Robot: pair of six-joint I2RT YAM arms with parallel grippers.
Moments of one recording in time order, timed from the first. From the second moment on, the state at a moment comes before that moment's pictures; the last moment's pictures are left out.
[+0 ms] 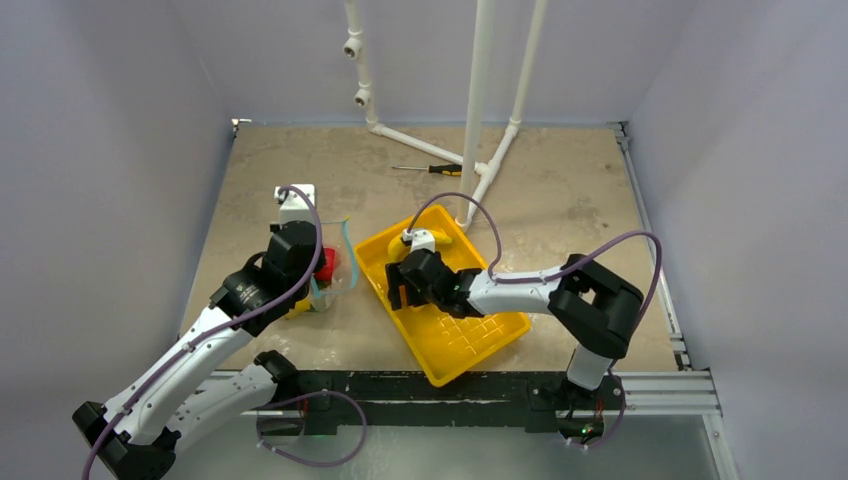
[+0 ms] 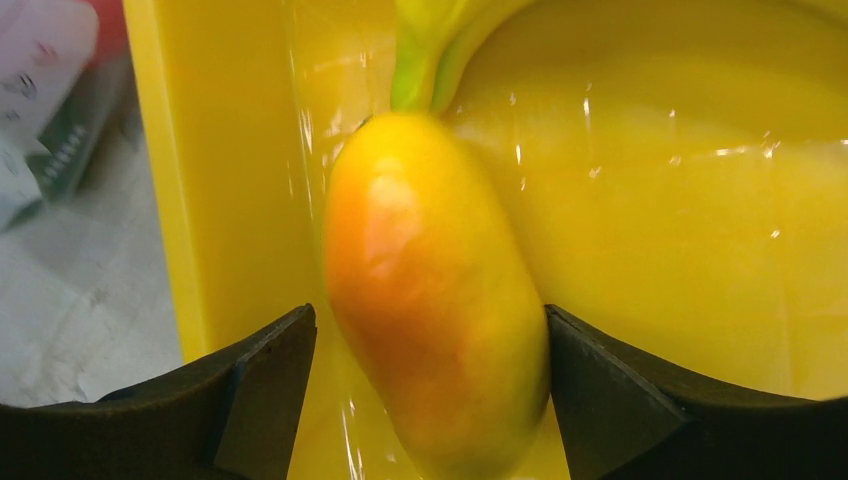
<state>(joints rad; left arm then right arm) -0.66 0.79 0.86 -0.59 -0.71 -0.28 1.05 1.72 0.91 0.06 0.28 0.65</state>
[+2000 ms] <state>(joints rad) -0.66 0.79 0.86 -0.59 -0.70 -0.28 1.18 1.60 1.24 -0.01 0.29 0.53</state>
